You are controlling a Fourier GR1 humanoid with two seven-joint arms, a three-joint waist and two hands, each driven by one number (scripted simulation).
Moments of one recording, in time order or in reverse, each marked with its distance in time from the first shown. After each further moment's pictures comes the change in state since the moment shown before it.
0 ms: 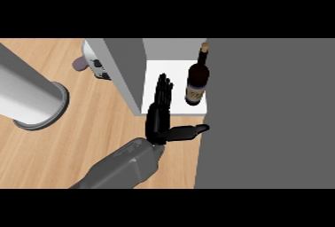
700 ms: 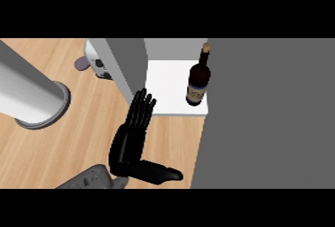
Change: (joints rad) left arm 0.243 0.320 -0.033 -0.564 -0.190 0.009 0.151; right arm 0.044 -0.044 -0.001 -0.006 -0.021 0.074 -0.029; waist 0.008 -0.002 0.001
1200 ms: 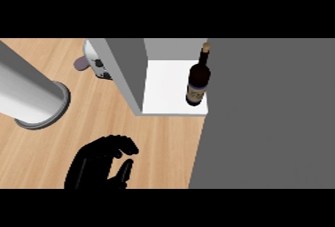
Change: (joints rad) left arm 0.205 0.258 0.039 -0.285 -0.044 -0.108 0.012; right arm 0.021 -0.062 0.077 -0.003 -0.040 0.136 0.018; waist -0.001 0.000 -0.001
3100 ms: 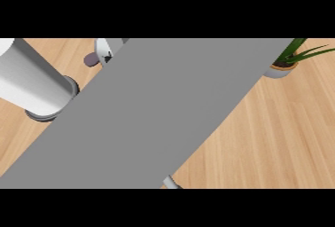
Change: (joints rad) left arm 0.648 0.572 0.544 0.019 0.229 -0.667 -0.192; right arm -0.586 0.032 0.685 0.172 0.220 -0.797 0.158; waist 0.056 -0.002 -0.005
